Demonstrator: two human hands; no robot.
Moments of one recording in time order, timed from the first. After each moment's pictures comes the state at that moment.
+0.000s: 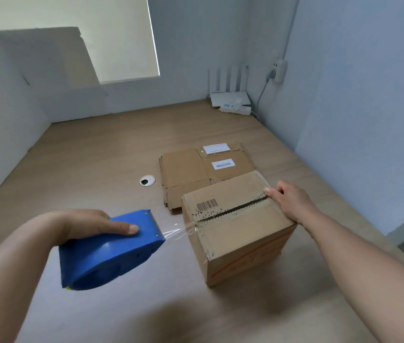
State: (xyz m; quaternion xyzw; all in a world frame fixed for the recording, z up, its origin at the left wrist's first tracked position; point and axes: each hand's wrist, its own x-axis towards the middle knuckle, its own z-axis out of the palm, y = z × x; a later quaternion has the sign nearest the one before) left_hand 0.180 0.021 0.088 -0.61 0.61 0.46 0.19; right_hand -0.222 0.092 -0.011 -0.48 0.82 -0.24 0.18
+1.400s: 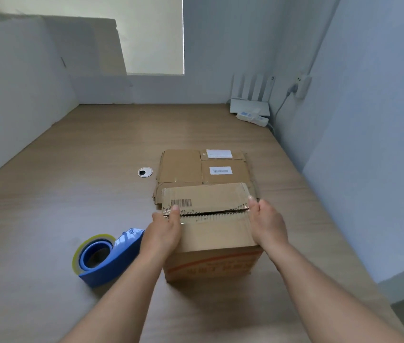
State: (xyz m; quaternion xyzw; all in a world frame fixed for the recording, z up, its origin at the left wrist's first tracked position) left_hand -0.010 0.092 -0.005 -0.75 0.51 0.38 -0.20; right_hand -0.220 0.099 -0.016 -0.49 0.81 -0.28 0.19
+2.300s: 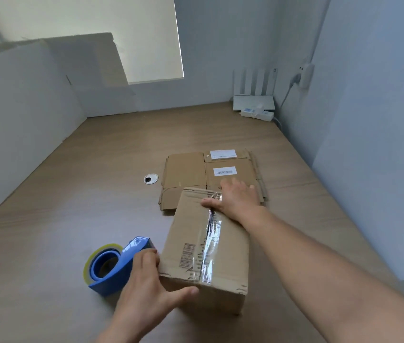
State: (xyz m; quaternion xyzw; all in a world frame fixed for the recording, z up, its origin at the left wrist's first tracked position) left_hand 0.023 0.173 0.003 -0.68 0.65 0.30 -0.12; right_hand -0.191 0.030 0.006 -0.67 0.73 -0.03 0.13
